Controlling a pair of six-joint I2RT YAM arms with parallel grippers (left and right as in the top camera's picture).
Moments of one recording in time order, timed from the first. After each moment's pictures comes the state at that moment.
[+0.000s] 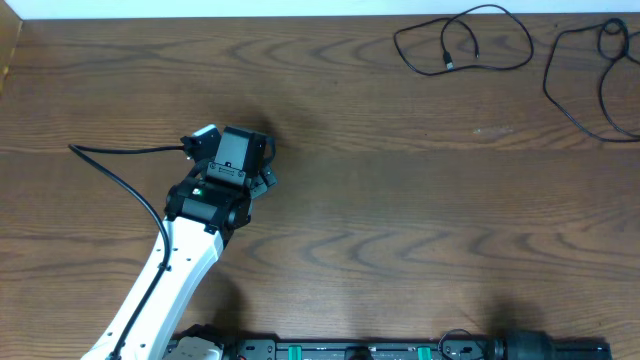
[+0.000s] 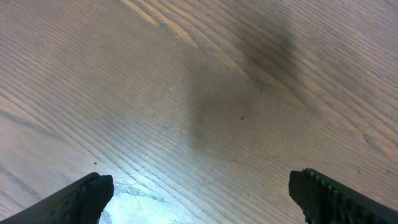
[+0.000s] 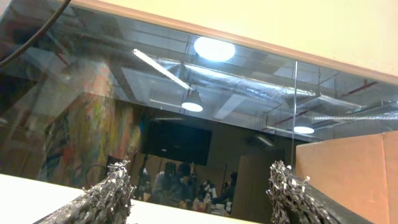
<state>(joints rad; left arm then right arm) -0.32 1.25 0.98 -0.84 -0.37 -0.78 -0.06 0.02 1.40 -0.66 -0.08 -0.15</state>
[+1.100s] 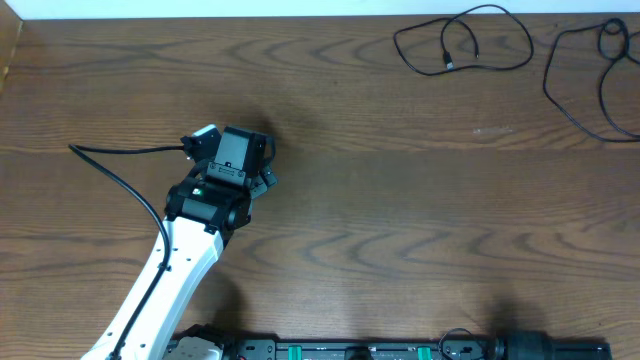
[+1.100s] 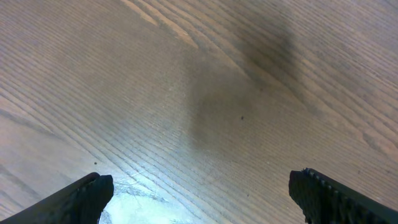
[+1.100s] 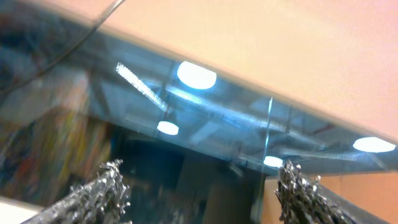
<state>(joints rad) -0.32 1.25 0.98 -0.84 -0.37 -0.78 -0.11 0.02 1.44 -0.57 -0.08 -0.26</state>
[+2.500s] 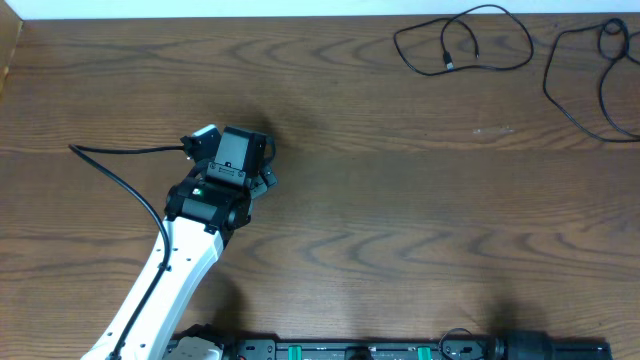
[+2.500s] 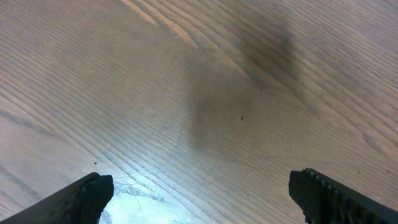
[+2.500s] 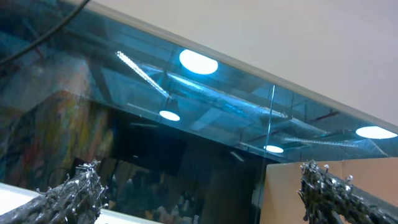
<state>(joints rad) -0.32 1.25 0.98 -0.84 -0.37 -0.78 -0.11 0.02 1.42 -0.62 -0.07 -0.27</state>
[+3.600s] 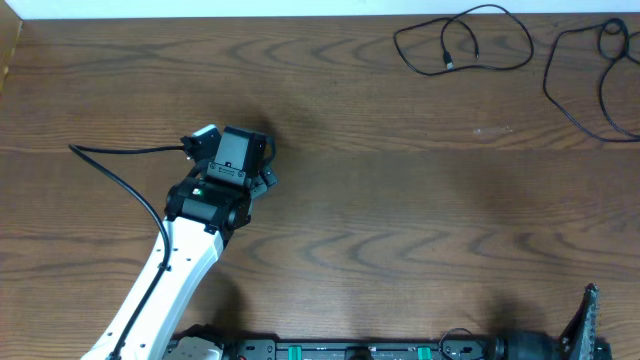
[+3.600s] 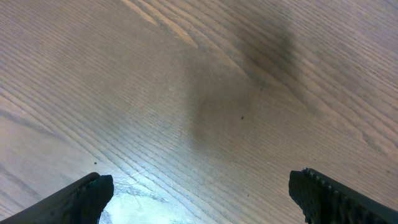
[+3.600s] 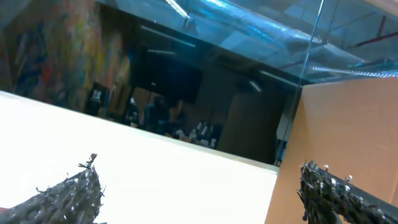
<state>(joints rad) -0.32 1.25 0.98 -0.84 -0.37 -0.78 -0.12 0.02 1.00 -0.54 -0.07 -0.27</state>
